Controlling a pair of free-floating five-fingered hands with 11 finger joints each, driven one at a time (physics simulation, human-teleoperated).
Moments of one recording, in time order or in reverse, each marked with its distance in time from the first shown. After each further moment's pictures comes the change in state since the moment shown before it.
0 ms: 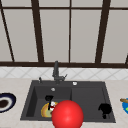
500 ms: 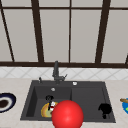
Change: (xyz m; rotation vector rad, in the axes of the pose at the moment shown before) left hand -0.009 0.004 -0.005 -0.029 0.024 0.126; right hand 0.000 0.000 0.000 0.000 0.000 0.000
